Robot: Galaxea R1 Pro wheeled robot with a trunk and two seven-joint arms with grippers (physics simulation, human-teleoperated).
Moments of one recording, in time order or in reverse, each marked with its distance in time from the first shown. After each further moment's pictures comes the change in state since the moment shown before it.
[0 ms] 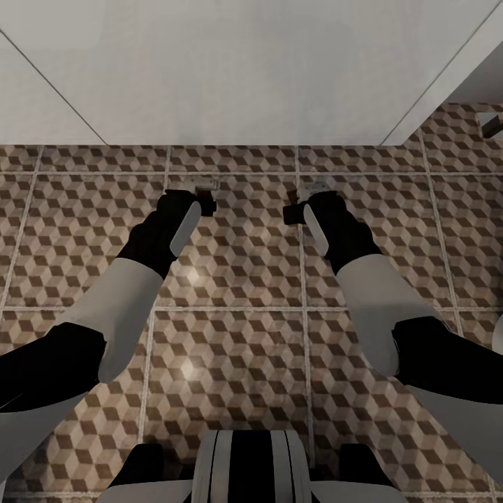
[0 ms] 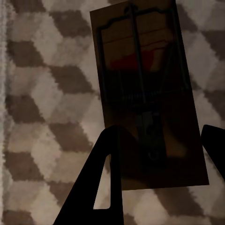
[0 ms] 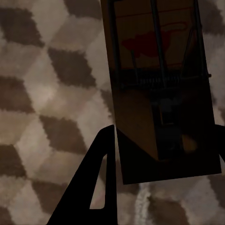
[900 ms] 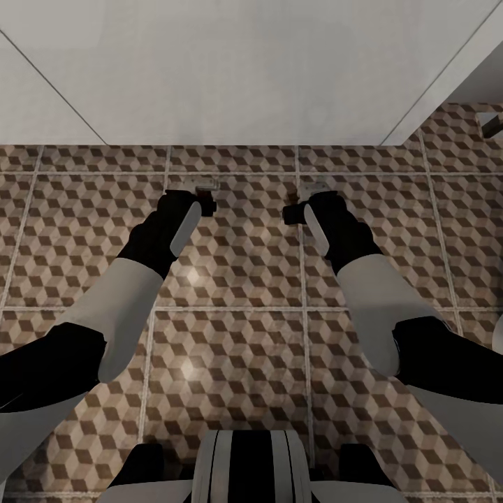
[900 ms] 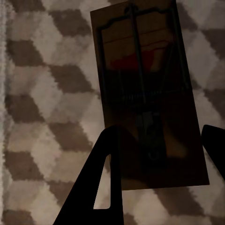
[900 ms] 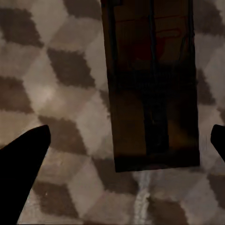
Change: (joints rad) left arm 0.001 0.000 -0.002 0.001 0.000 0.000 0.000; right arm 0.000 -0.003 0.001 0.000 -0.001 -0.002 0.003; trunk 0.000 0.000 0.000
